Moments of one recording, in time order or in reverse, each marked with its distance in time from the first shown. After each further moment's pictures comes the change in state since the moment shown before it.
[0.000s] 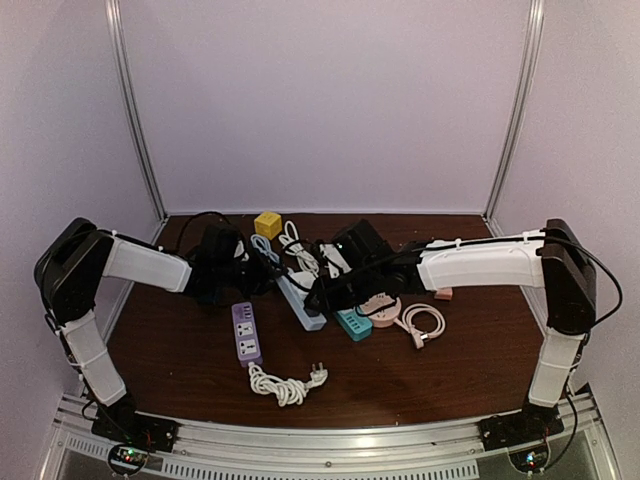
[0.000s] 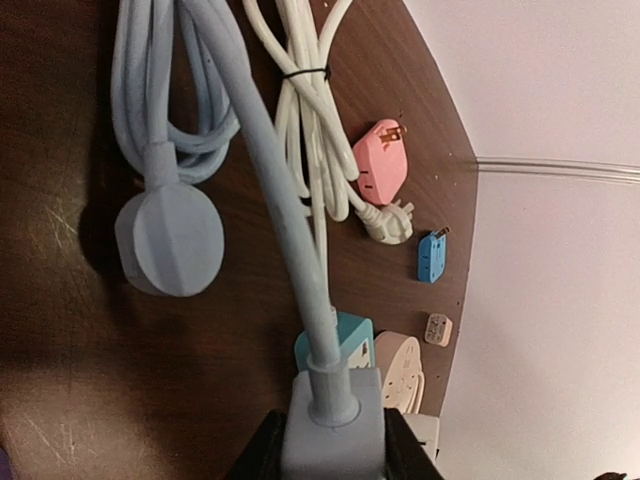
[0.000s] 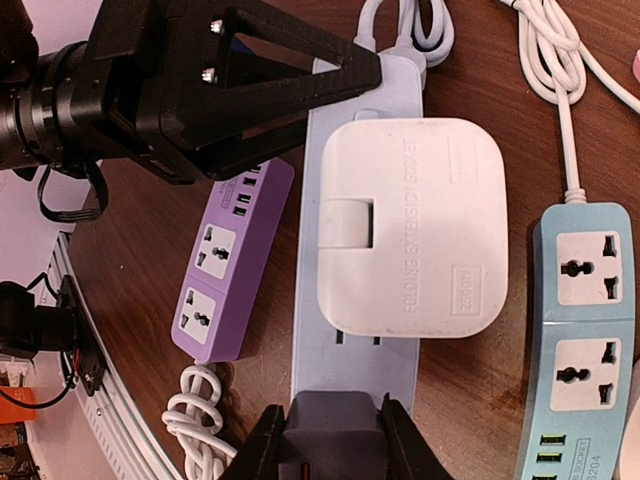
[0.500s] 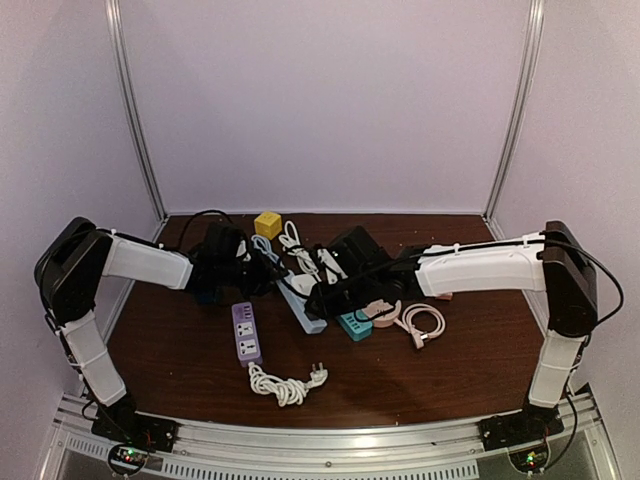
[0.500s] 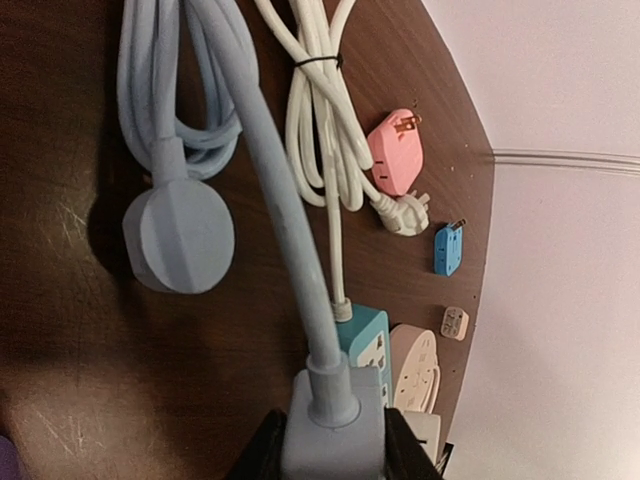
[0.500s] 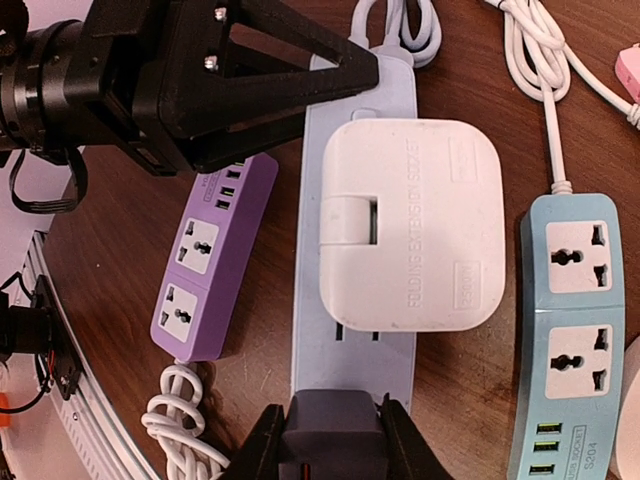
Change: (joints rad) left arm -0.008 0.000 0.032 -0.085 -0.012 0.039; right arm 0.033 -0.002 -0.011 -0.009 0.074 -0.005
